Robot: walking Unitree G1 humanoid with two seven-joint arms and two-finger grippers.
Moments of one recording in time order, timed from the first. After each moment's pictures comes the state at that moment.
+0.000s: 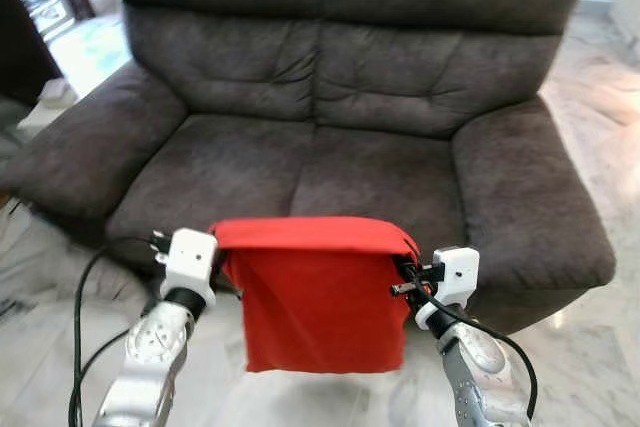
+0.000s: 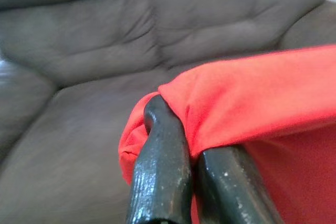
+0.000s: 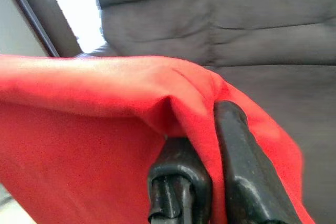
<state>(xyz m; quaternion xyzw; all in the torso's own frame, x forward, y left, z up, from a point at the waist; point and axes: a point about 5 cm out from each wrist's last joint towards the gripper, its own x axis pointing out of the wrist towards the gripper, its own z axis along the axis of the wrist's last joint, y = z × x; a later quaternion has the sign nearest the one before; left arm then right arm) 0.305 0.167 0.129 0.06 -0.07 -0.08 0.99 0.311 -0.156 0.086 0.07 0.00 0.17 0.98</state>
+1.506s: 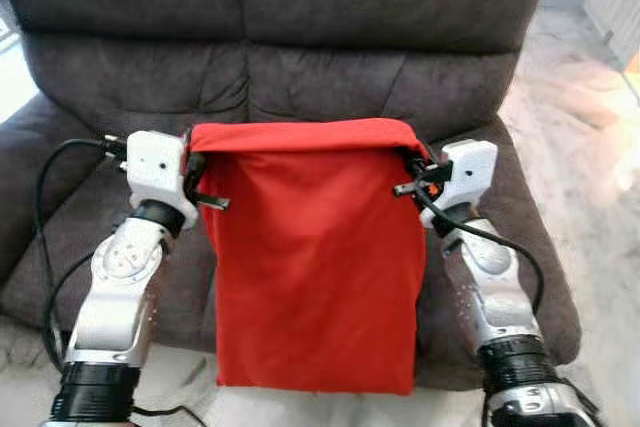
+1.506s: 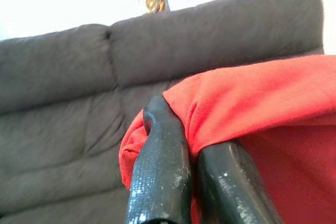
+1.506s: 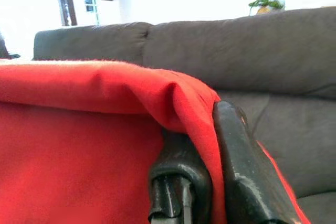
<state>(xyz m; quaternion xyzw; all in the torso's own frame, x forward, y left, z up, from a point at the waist) 0.321 0.186 0.233 0.08 -0.20 -0.07 0.97 0.367 -0.140 0.206 0.00 -0.16 0.17 0.97</state>
